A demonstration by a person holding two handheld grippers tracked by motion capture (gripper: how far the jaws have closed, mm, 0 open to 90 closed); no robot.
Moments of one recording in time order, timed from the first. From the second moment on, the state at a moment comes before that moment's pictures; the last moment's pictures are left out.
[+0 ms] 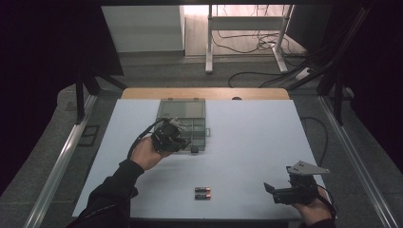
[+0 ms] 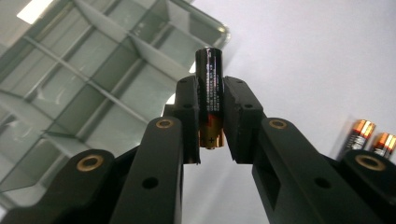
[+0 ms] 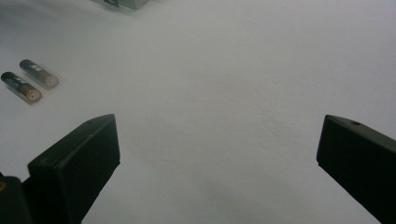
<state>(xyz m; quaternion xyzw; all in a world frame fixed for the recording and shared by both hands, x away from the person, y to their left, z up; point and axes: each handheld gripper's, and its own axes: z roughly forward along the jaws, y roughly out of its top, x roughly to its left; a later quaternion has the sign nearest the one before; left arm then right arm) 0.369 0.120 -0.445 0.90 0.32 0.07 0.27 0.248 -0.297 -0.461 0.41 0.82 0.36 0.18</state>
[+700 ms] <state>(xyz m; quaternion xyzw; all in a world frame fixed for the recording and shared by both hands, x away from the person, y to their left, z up) 0.410 0.153 -0.445 0.87 0.39 0.10 0.27 0.249 -0.296 -0.461 0.41 0.82 0.36 0.18</state>
